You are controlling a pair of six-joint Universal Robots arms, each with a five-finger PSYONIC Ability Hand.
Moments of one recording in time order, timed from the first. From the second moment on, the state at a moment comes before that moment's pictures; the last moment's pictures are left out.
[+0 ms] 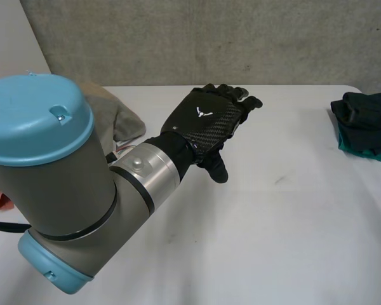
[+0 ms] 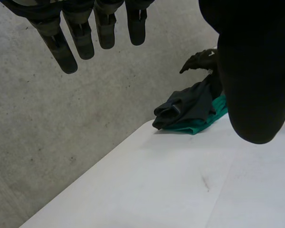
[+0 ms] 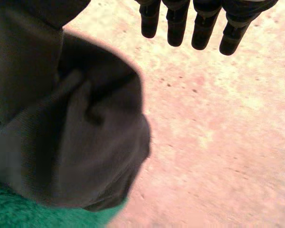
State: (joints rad) left arm 3.93 -1.89 -1.33 3.18 -1.41 3.31; right arm 1.16 -0.61 0.96 -0.53 1.00 2.88; left_hand 0.19 0.19 0.20 0.20 0.04; right_hand 0.23 0.21 0.21 0.21 0.04
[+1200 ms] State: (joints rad) left arm 4.76 -2.39 -1.06 3.29 -1.54 3.88; right arm 1.63 -1.38 1.97 -0.43 0.96 2.49; left_hand 1.17 1.19 1.18 1.19 0.97; right_hand 0.23 0.21 0.21 0.21 0.04
